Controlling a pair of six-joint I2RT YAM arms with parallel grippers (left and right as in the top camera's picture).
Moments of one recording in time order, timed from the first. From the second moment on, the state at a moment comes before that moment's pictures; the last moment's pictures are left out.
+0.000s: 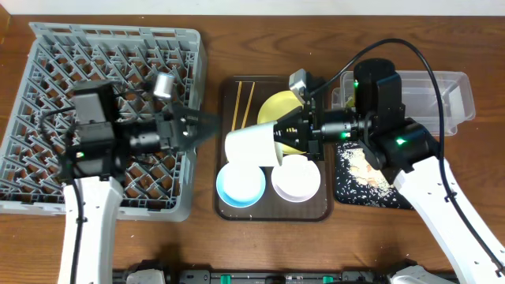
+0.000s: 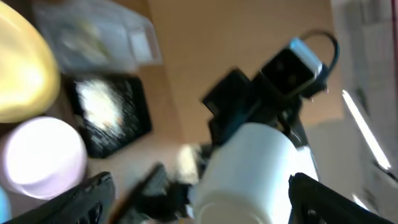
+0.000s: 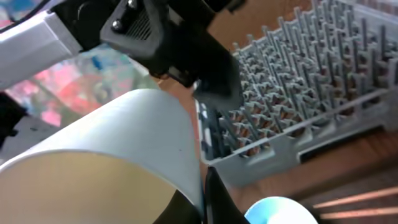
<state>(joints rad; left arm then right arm) 0.09 1.20 1.05 -0.64 1.45 -0.51 0.40 1.35 1.17 -0.34 -1.15 0.08</state>
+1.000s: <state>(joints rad) -0.05 1.08 1.05 -0.59 1.44 -0.66 0.44 1.38 1.18 -0.19 -1.17 0.15</state>
